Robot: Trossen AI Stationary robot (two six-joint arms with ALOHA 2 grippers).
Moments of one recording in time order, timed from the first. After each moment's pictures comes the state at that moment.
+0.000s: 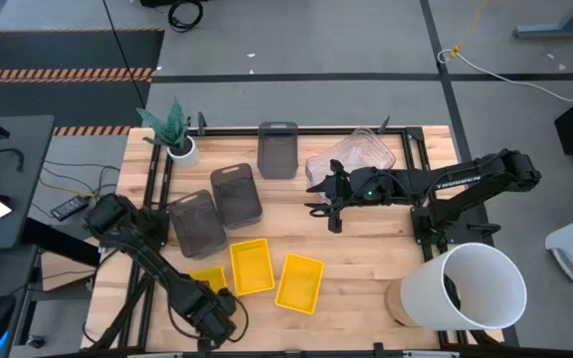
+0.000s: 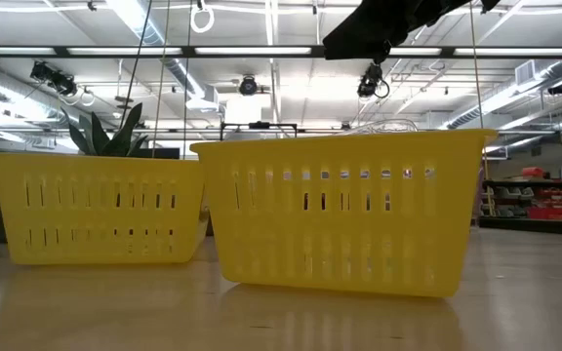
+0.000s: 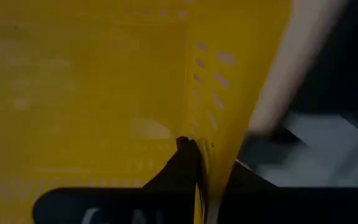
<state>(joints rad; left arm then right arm) -0.81 1.83 1.21 -0.74 0.24 -1.09 0.06 1.26 0.89 -0.04 0.18 -0.04</state>
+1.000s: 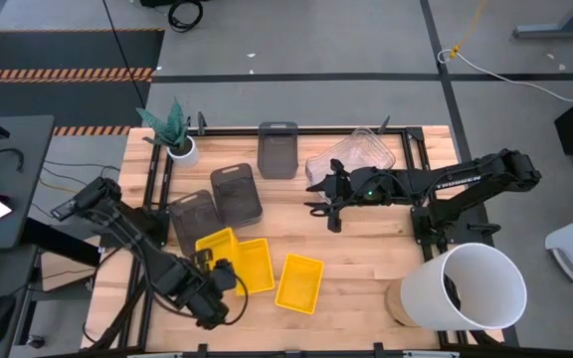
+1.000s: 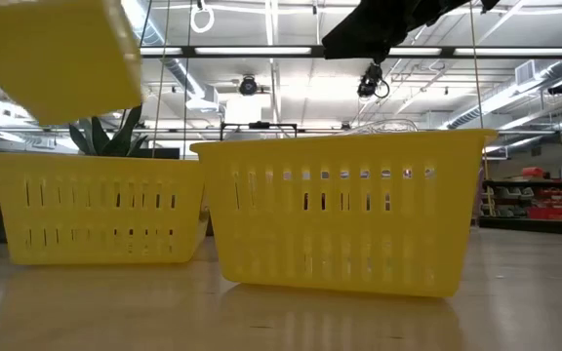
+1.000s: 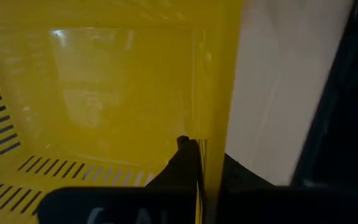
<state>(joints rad) -0.74 1.65 1.45 -1.14 -0.23 -1.00 0.06 1.26 0.89 -0.03 0.20 -0.04</state>
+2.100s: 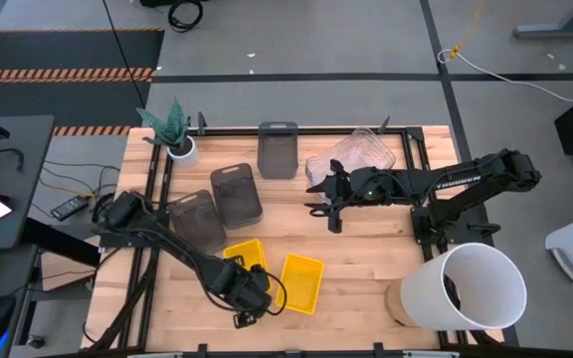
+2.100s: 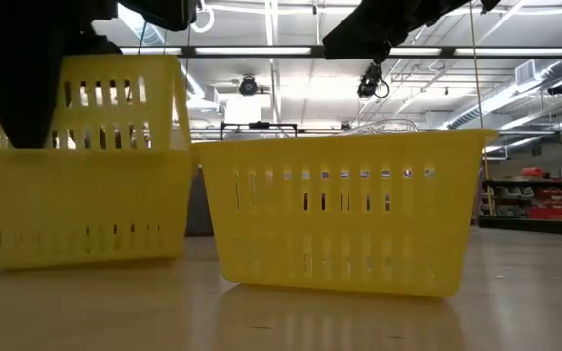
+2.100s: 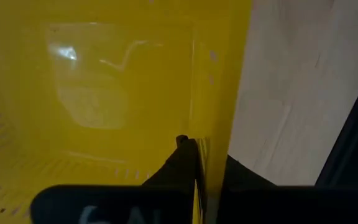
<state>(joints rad) -0.57 1.91 1.45 -0.91 -0.02 -0.83 0.06 1.26 0.89 -0.04 0.18 -0.03</state>
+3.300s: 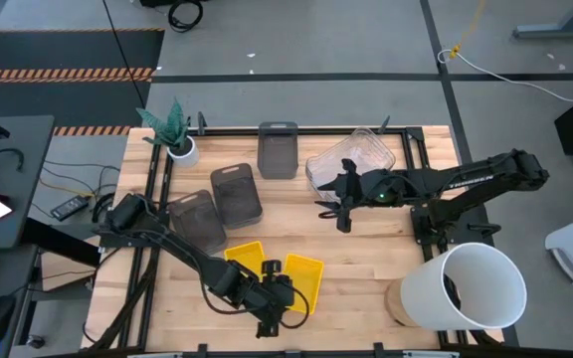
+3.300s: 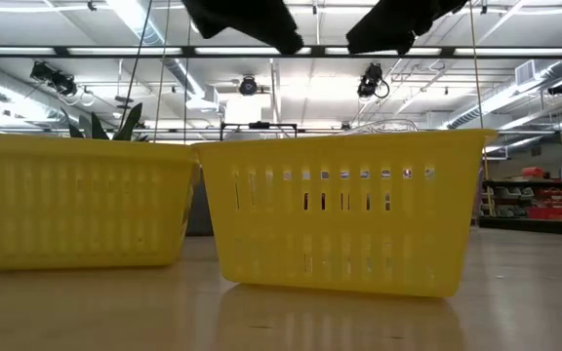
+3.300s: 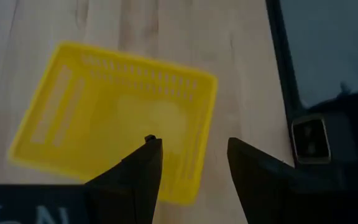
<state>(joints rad) -0.56 1.94 1.54 -0.52 -0.28 -0.46 0.11 1.16 0.89 -0.18 0.30 0.02</state>
